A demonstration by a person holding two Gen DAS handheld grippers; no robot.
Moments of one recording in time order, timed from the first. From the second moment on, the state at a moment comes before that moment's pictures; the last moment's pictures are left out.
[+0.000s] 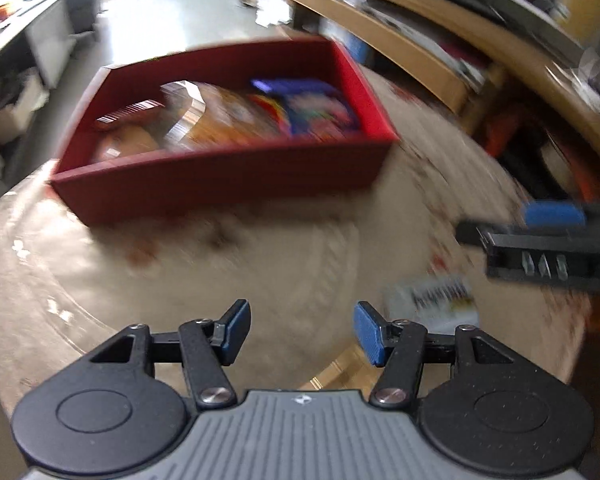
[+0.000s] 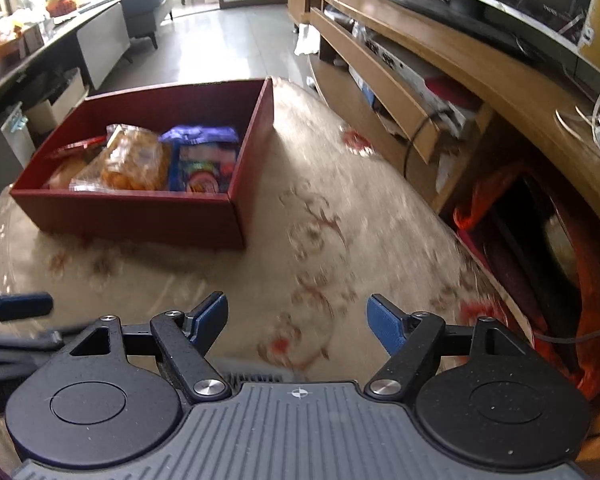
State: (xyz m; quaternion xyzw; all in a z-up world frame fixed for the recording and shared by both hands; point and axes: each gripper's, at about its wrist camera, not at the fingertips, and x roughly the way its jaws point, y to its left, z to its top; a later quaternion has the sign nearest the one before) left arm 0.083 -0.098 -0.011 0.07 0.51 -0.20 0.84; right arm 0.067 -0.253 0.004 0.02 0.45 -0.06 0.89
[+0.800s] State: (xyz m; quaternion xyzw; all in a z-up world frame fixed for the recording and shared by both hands) left arm 0.047 -0.123 -0.045 0.17 0.53 -0.27 0.78; right arm 0.060 -0.260 -0.016 0.02 0.50 0.00 0.87
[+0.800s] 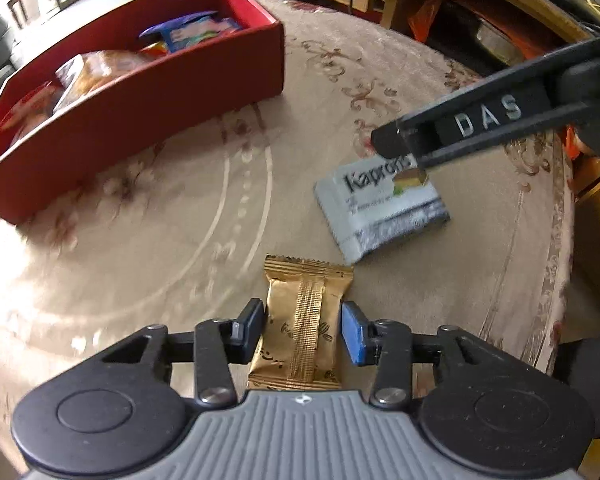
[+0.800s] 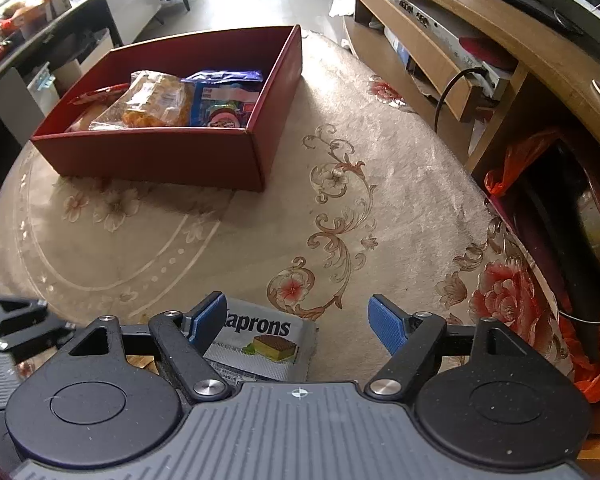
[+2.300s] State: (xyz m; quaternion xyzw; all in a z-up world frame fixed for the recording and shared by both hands) left arm 0.049 -0.066 -0.045 0.11 0.54 -0.16 0.82; right arm 0.062 -0.207 -0.055 -0.06 0.56 0.05 0.83
